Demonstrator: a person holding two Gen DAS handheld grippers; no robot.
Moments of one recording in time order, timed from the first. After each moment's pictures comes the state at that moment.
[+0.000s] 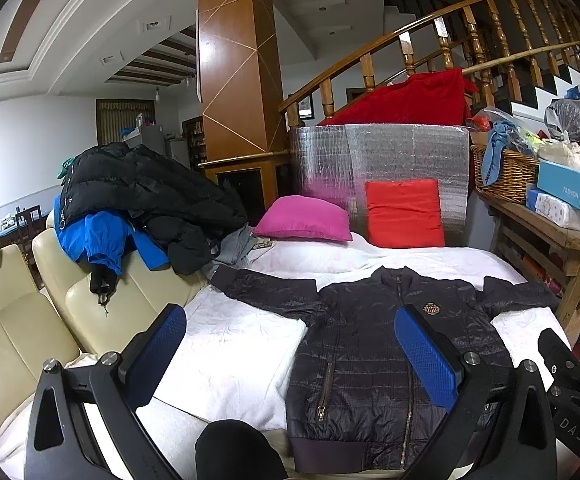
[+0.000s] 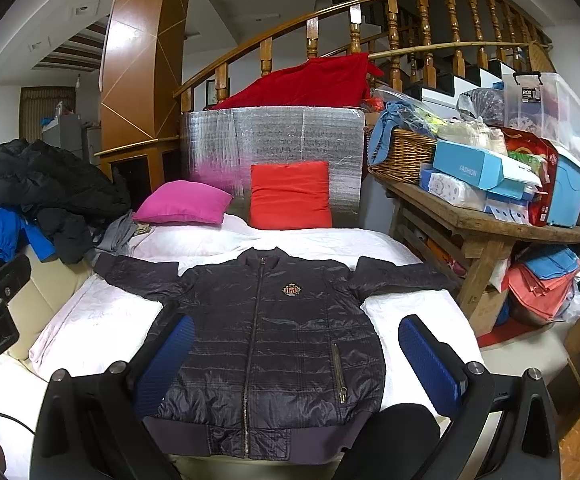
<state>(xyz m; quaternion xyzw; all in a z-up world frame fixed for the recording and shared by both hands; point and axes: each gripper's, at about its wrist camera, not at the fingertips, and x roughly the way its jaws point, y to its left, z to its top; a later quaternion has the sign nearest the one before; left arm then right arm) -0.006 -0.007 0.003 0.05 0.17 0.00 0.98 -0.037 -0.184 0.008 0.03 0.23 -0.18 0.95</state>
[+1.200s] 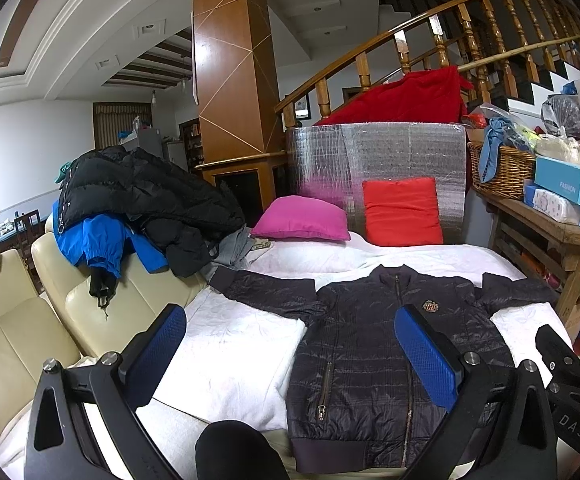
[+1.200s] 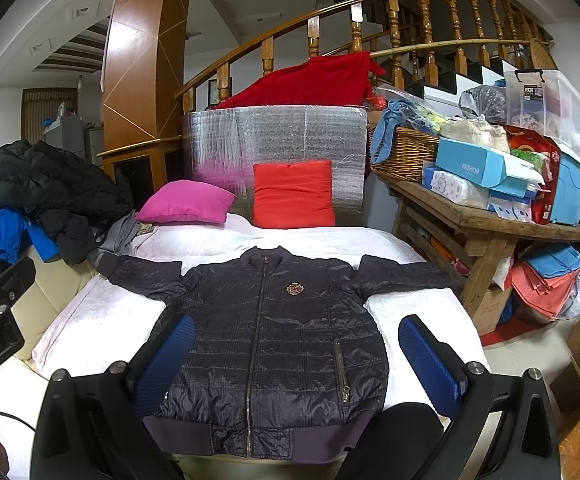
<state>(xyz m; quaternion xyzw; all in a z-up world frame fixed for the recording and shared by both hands) -0.009 -0.010 0.004 0.05 0.17 -0.01 0.98 -0.038 -0.185 0.009 0.04 0.24 -0.18 0.95</state>
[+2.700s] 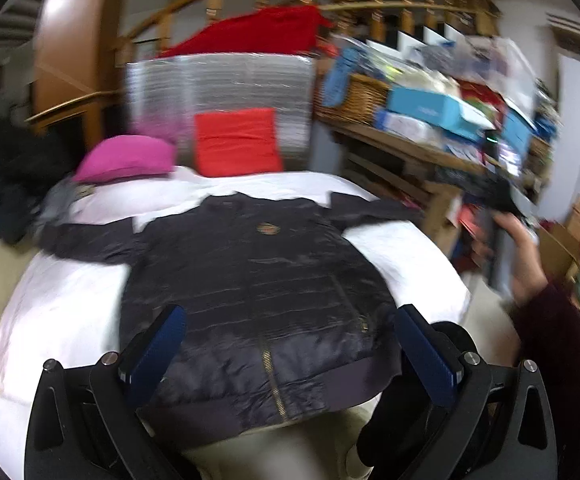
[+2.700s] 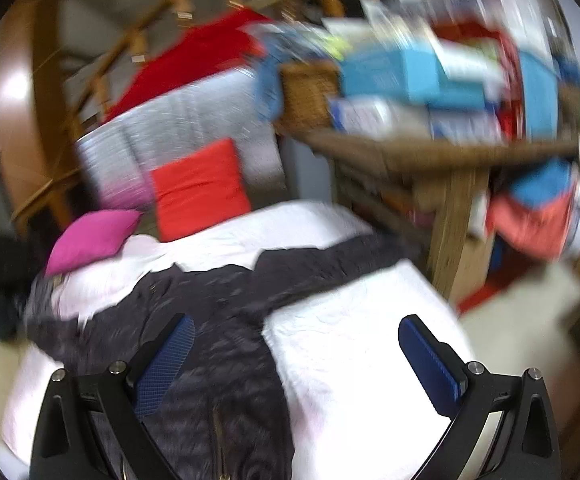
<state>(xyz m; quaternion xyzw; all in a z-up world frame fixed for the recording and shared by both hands) 0.035 -0.099 -0.100 0.07 0.28 -0.32 0.90 0.061 -0.515 -0.086 0.21 0.26 -0.25 0.91</state>
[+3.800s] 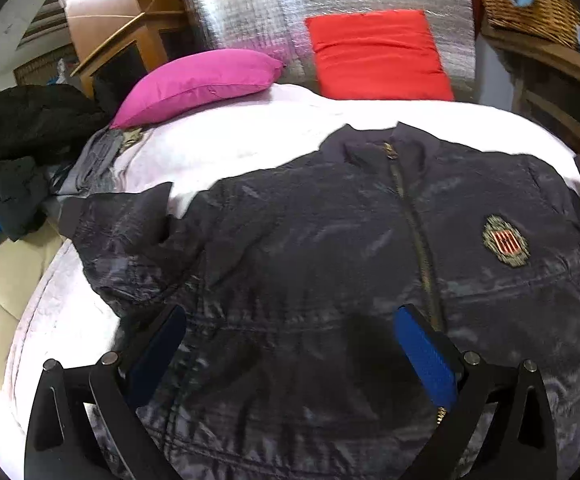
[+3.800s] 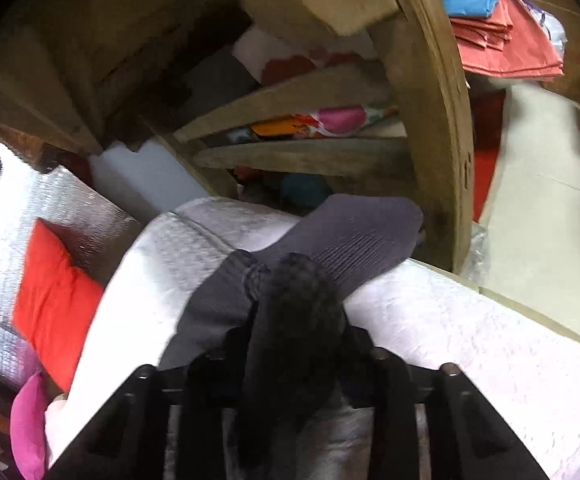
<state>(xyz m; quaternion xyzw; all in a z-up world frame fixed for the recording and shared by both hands) 0.380 -0.205 -0.263 0.12 0.37 -0.04 0.92 0.248 -0.816 -0.295 0.45 0.23 -0.40 0.77</state>
